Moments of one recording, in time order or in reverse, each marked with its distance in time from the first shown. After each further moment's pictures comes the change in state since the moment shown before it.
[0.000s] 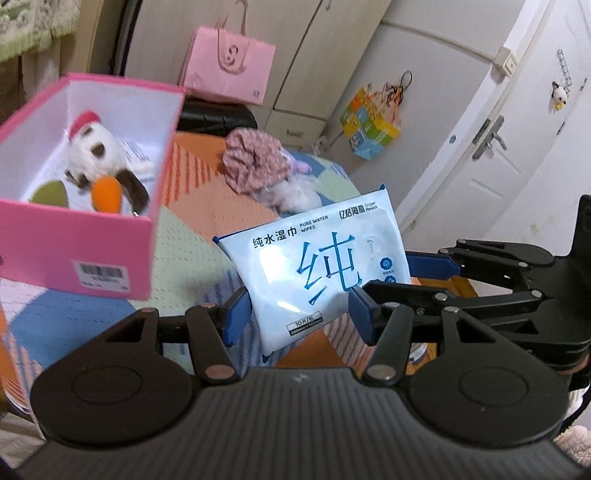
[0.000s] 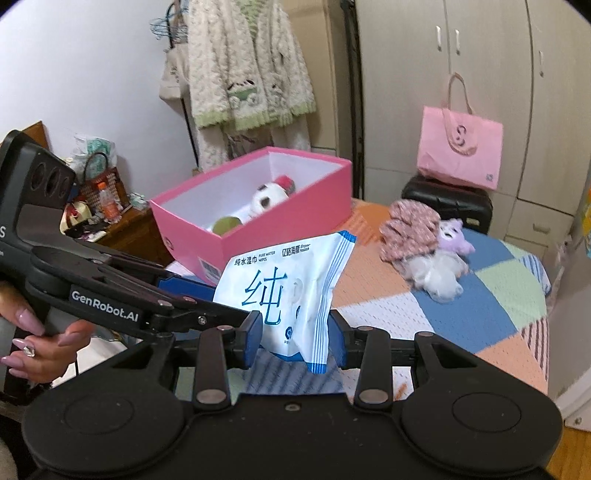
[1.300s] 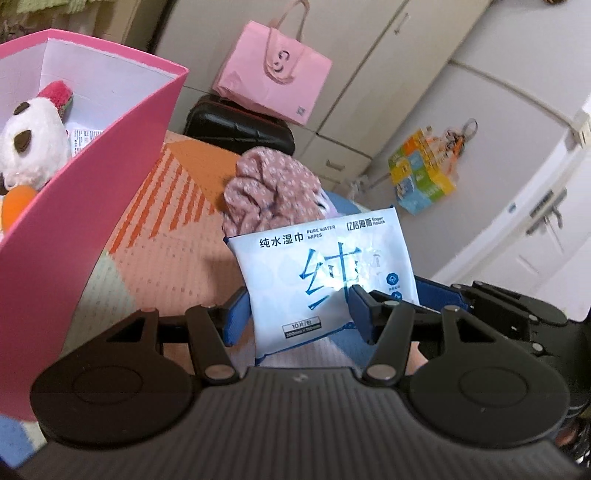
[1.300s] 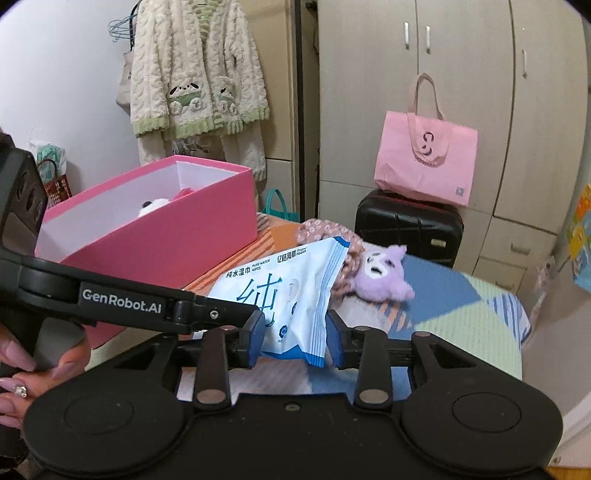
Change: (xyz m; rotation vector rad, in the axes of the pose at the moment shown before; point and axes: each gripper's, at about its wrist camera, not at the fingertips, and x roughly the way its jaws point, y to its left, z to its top) left arm 0.162 0.017 0.055 -0.200 -0.075 0.070; right arm 0.092 -0.126 0.015 -0.001 -0.025 -0.100
